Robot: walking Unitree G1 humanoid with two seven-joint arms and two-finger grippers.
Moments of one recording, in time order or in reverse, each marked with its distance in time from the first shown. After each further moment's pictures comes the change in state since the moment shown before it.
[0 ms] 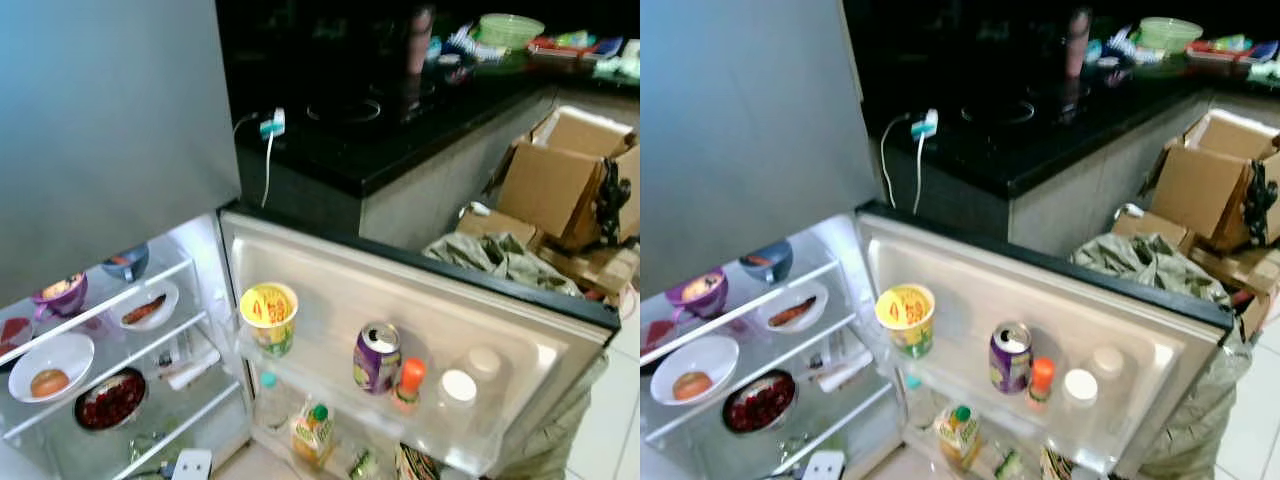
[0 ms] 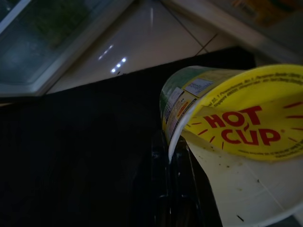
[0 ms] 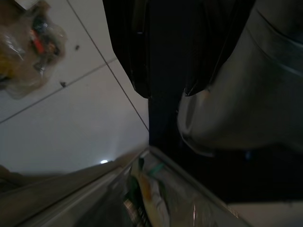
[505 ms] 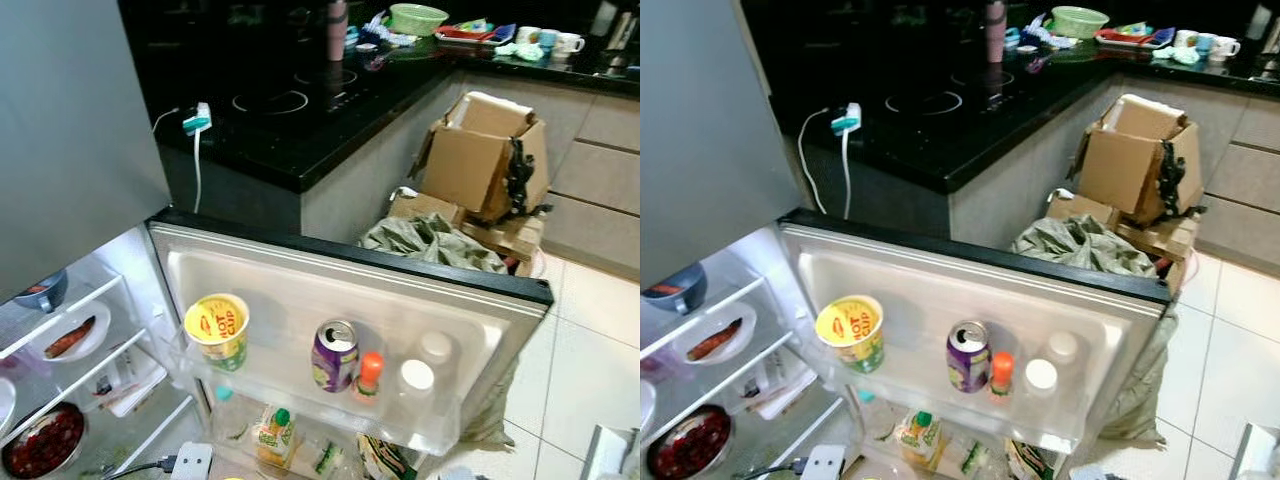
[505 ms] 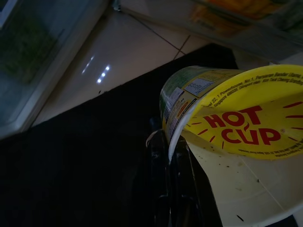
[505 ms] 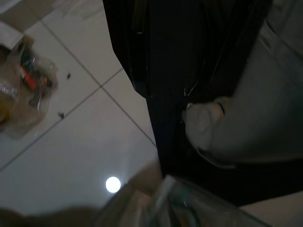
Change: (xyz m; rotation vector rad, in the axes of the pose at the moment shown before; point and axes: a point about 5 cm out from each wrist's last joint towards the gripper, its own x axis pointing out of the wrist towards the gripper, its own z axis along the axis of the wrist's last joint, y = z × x) left arm 0.002 -0.001 0.011 0.016 -0.031 -0.009; right arm -0.001 -0.003 -0.003 0.023 0.000 -0.005
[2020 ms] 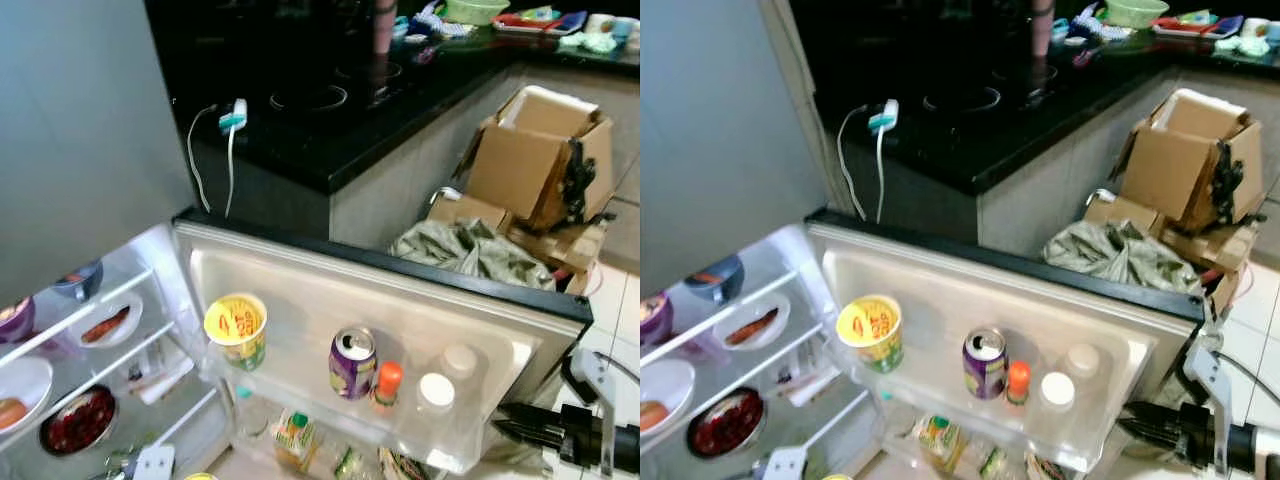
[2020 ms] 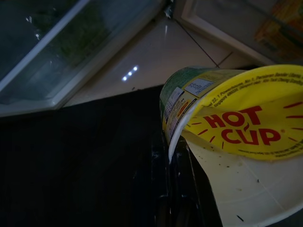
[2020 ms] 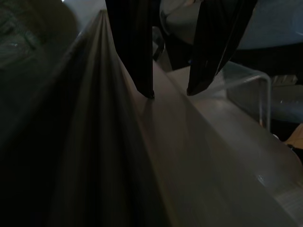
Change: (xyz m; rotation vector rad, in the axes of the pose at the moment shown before) left arm -0.012 0.042 0.003 -0.083 -0.049 0.082; right arm -0.148 -0.118 0.127 -0.370 -0.644 0.617
